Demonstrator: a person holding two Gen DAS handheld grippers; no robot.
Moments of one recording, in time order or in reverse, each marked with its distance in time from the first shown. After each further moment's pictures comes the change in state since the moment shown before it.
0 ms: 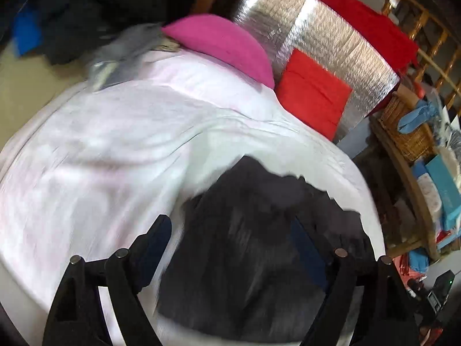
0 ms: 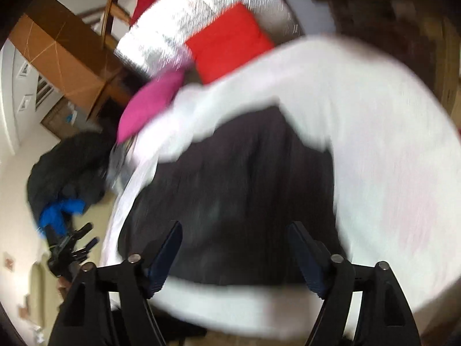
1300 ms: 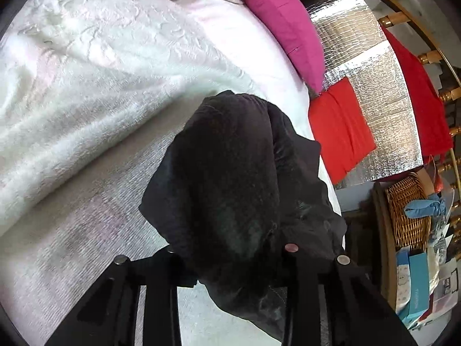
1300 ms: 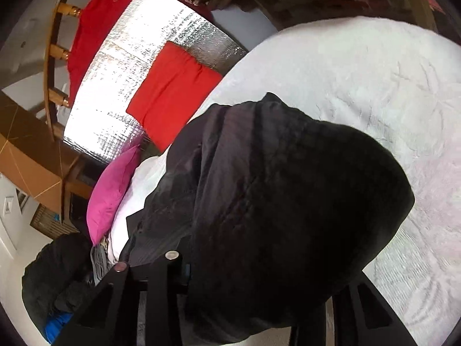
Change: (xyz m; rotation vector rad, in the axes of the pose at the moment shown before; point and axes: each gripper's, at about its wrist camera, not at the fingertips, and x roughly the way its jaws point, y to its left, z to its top) left arm 0.120 0.010 -0.026 -0.483 -0.021 -0.126; right arm 0.164 -0.033 0.041 0.379 -0.233 -0.019
